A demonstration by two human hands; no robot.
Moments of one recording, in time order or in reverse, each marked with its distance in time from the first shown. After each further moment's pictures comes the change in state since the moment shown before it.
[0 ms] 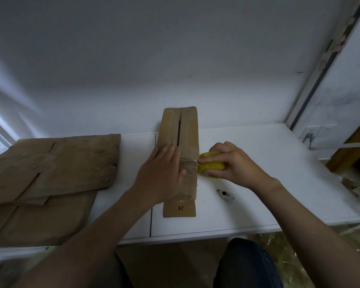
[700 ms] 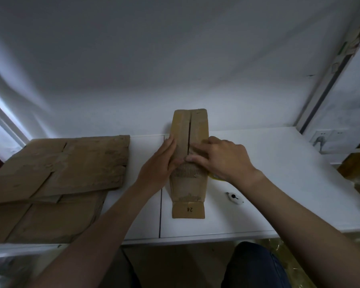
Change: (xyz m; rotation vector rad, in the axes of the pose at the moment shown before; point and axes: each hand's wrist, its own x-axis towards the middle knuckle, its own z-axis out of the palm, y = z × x) left_hand 0.018 -0.053 0.037 -0.605 0.147 -0.078; right_hand 0.054 -0.070 0.005 -0.455 -0.104 0.297
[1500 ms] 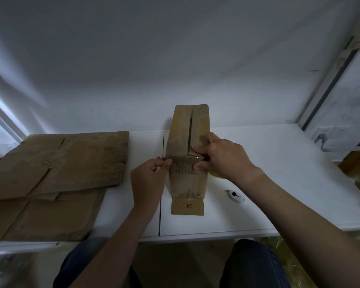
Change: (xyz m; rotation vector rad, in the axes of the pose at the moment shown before) left_hand -0.044 0.021 0.016 -0.390 0.611 -0.311; right_hand 0.009 0.001 0.003 -0.026 -0.201 -0.019
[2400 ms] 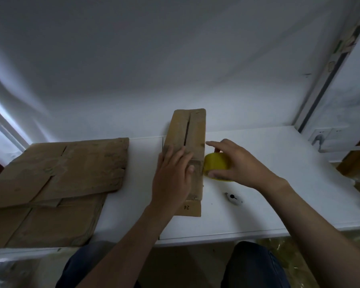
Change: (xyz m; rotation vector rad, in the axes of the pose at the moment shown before) left_hand -0.006 0.025 0.033 0.543 -0.343 0.449; right_hand -0.035 0.056 0.017 0.548 0.157 -0.097
